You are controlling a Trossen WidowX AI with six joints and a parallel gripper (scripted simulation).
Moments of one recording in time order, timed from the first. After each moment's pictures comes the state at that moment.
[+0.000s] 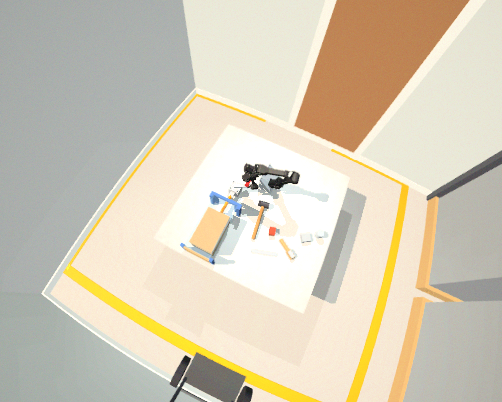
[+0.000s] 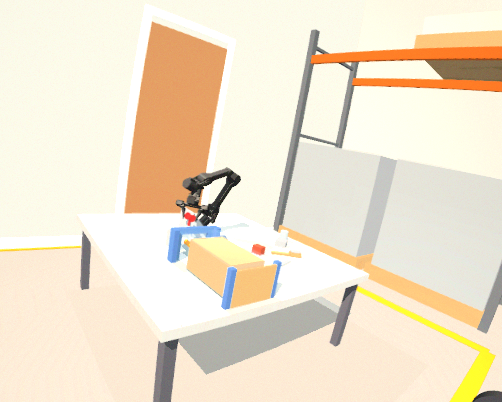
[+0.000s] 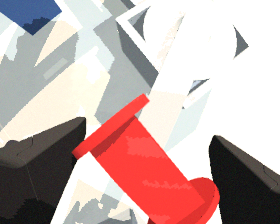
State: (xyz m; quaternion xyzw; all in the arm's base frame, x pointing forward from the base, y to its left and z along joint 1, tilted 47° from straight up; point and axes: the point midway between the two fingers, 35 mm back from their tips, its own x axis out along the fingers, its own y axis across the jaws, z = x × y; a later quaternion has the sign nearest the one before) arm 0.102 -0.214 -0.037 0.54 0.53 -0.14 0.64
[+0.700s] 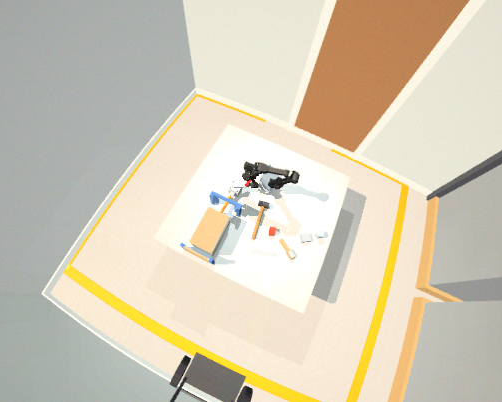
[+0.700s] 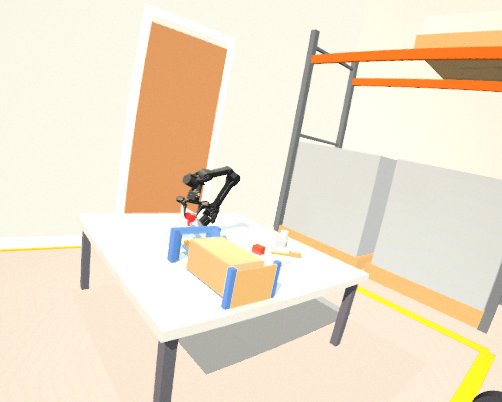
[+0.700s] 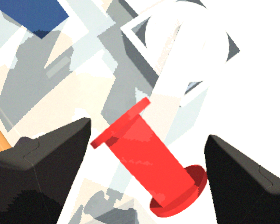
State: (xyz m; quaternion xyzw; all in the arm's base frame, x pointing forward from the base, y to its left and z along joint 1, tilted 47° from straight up) arm 0.099 -0.229 -0.020 0.55 0.53 -0.14 0.64
